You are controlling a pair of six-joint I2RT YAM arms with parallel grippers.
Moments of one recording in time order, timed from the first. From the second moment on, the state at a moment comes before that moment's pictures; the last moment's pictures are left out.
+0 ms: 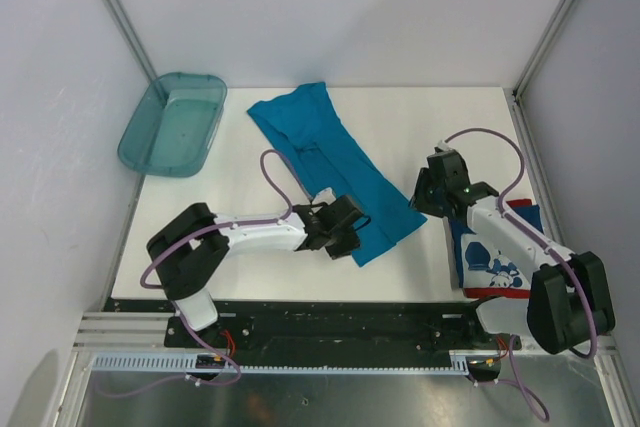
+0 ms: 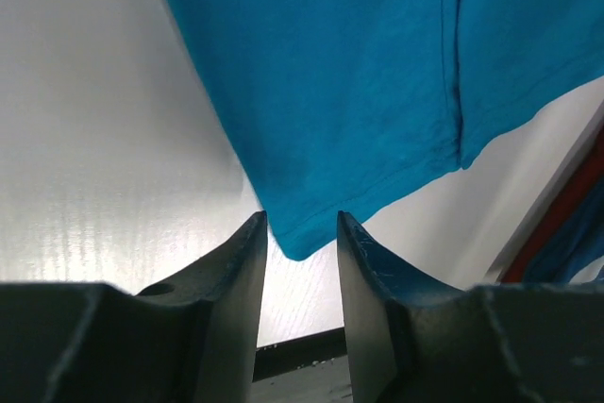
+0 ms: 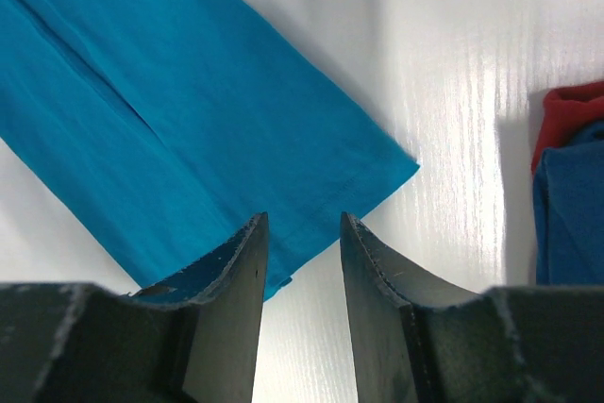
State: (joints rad) left arm -1.01 1.70 1.00 -0.35 -0.13 -1.34; right arm 0.35 1.29 0.83 -0.44 0.08 0.57
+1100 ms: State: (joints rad) left arm -1.11 1.78 1.08 -0.46 -0.23 -1.49; right arm 0.29 1.18 0.76 -0.44 -0.04 0.56
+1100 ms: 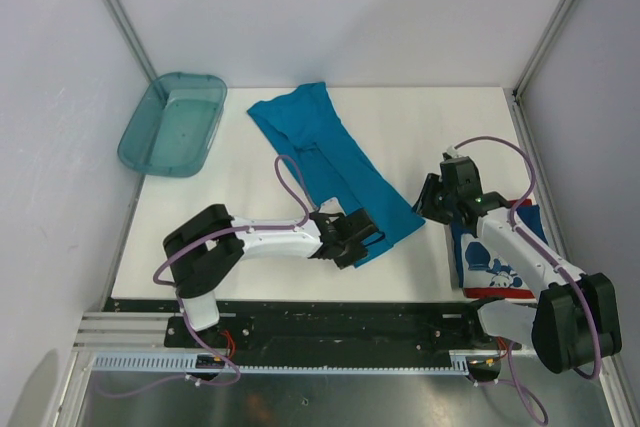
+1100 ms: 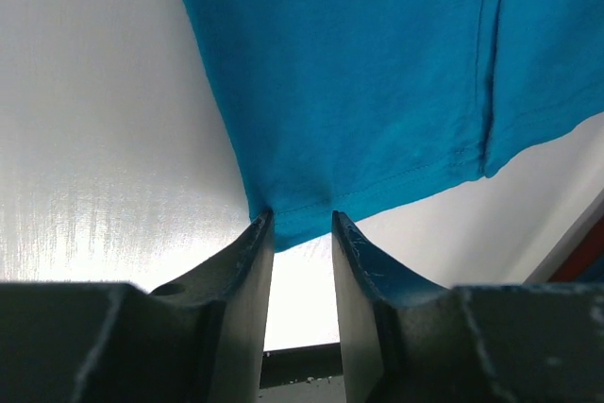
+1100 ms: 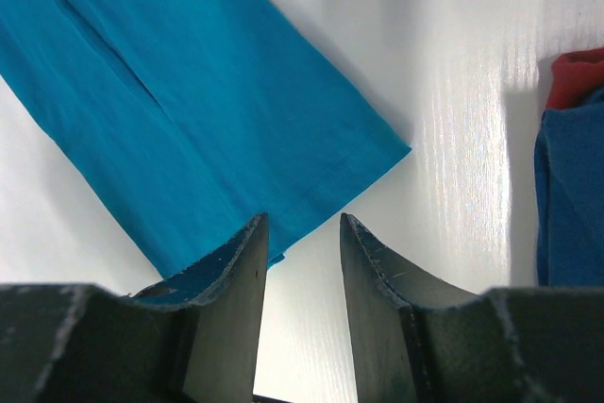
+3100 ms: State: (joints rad) left arm -1.11 1.78 1.10 -0.61 -0.29 -1.31; right arm 0.29 1.18 0.70 -0.41 -0.08 0.57
